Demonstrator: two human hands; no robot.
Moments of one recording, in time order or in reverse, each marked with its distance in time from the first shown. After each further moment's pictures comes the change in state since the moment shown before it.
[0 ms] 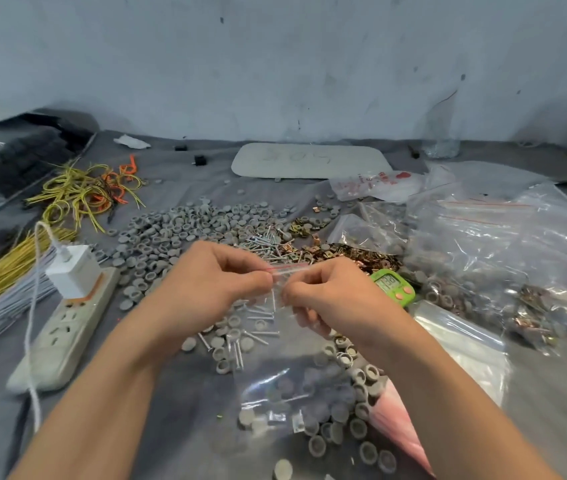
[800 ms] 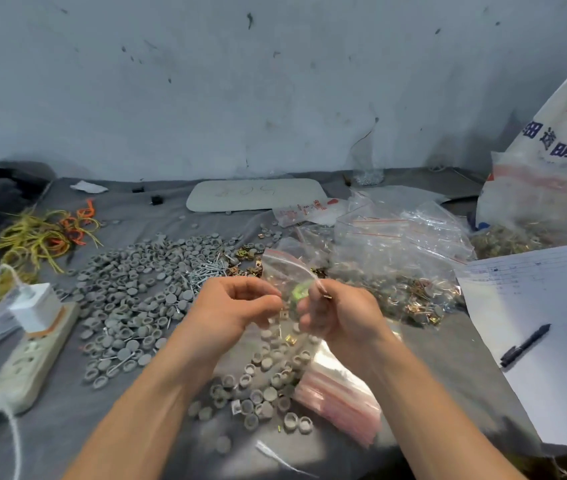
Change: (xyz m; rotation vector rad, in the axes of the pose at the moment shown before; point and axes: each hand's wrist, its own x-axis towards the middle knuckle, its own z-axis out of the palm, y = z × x) left_hand -0.025 0.032 0.077 -0.284 -0.114 0.038; right_hand -0.068 0.020 -0.053 0.782 0.329 0.114
